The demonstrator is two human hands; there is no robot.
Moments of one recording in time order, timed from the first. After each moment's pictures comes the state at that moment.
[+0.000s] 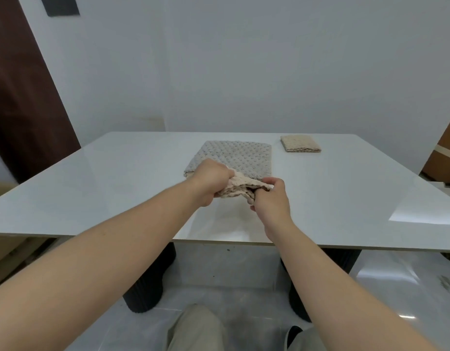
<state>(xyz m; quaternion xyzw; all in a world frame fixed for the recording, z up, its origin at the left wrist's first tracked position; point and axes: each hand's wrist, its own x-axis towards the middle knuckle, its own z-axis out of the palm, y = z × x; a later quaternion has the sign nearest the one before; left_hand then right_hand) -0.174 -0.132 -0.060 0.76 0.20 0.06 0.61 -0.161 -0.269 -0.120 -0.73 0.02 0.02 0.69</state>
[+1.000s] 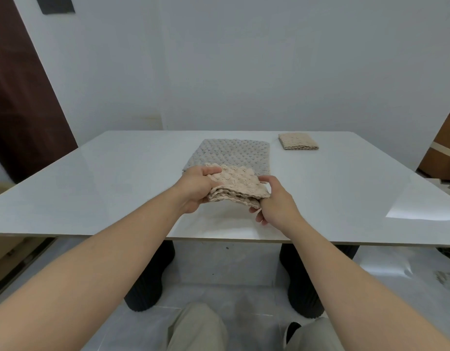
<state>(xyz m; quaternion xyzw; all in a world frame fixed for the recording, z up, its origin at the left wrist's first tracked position) -0.183 -0.102 -0.082 0.72 0.17 0.02 0.67 -0.155 -0.297 -0.123 -0.83 -0.11 0.06 0.54</state>
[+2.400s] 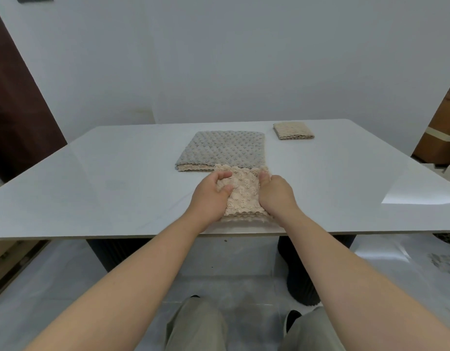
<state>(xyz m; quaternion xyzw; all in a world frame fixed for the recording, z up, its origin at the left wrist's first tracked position) -0.189 -0.139 -0.136 0.83 0.09 0.14 0.53 -0.127 -0.292 -0.137 -0.89 -0.01 -0.01 0.46</state>
